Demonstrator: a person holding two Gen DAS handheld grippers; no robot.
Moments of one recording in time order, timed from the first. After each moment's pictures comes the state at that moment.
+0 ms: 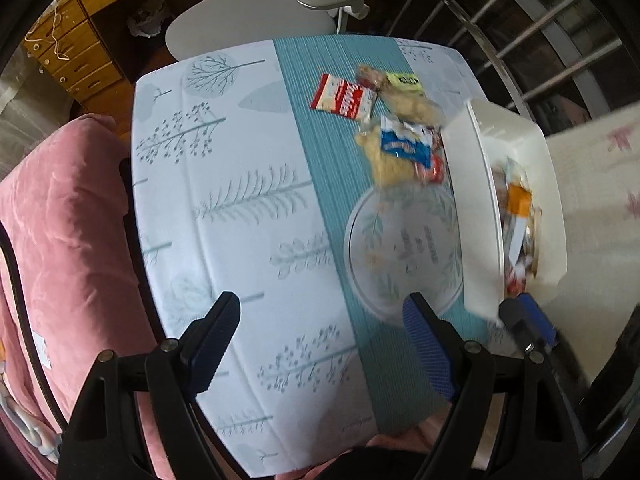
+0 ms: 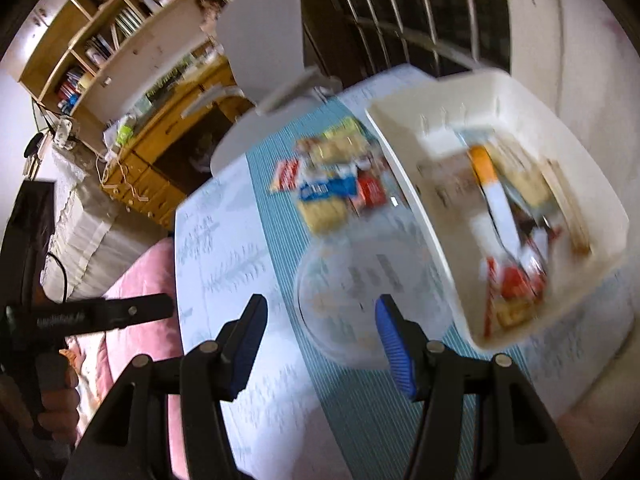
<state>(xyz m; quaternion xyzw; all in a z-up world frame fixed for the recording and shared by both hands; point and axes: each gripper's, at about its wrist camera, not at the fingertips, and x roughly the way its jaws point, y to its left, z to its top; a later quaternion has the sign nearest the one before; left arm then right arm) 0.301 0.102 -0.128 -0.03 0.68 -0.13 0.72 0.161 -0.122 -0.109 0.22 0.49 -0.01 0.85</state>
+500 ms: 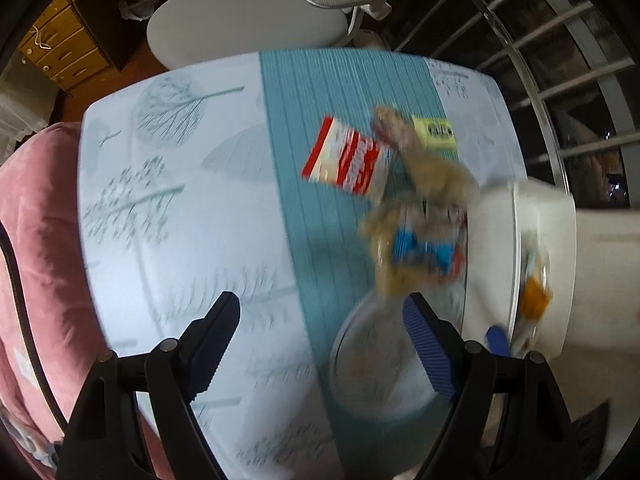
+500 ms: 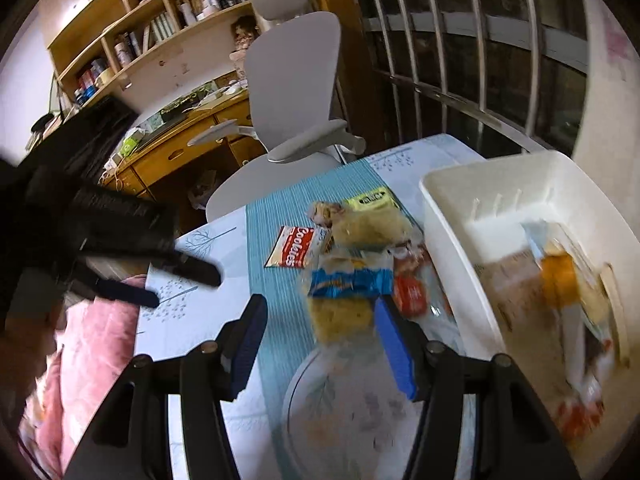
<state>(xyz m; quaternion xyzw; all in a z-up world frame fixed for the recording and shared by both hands) 0.435 0.077 -0.192 -0.06 0.70 -0.12 0.70 0.252 -0.096 -0.160 0.13 0.39 -0.01 0.91</state>
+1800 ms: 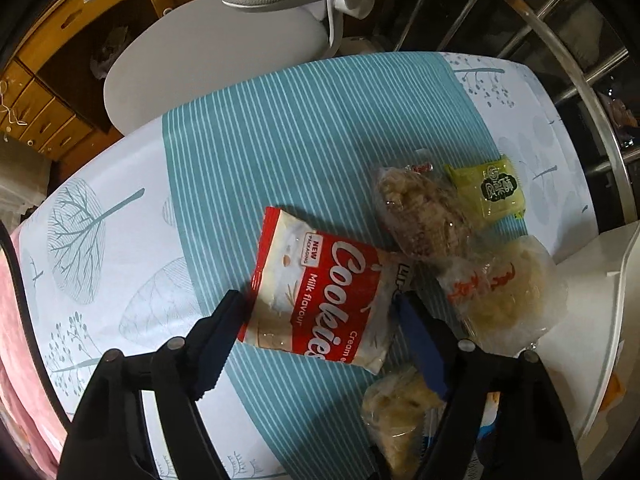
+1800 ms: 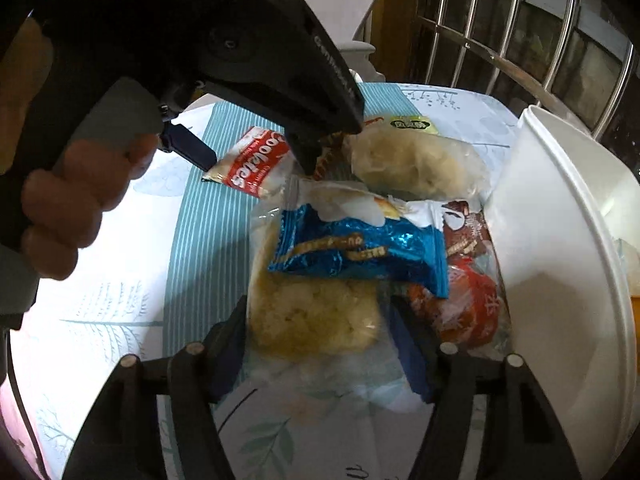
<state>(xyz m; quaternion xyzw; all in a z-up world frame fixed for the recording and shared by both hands) 0.524 -0.016 -0.299 0.04 0.66 -0.13 0.74 0.320 -0.066 -0.266 0.00 0.50 -0.01 0.87</state>
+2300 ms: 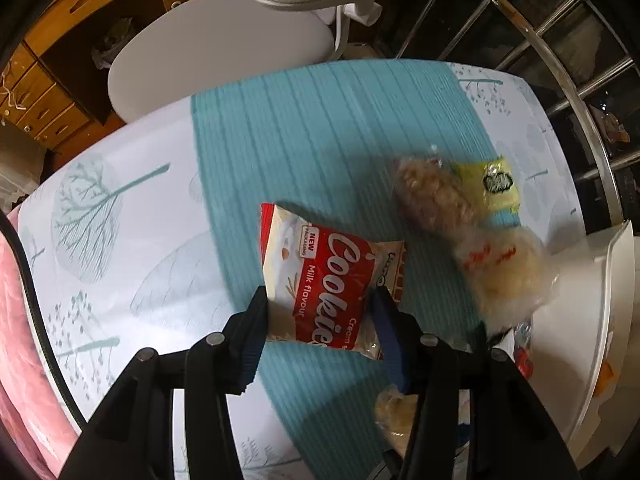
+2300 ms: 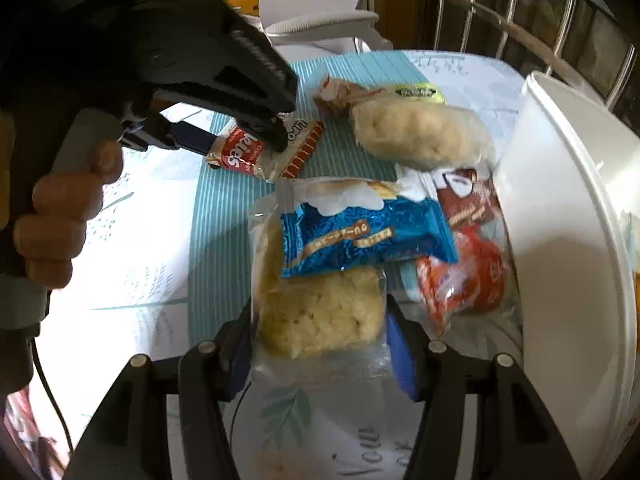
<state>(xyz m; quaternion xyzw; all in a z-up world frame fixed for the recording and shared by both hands) 0.510 0.016 -0.293 0.01 0.66 -0.14 0.74 0.321 -0.075 -0.258 0.06 0.56 0.02 0.83</state>
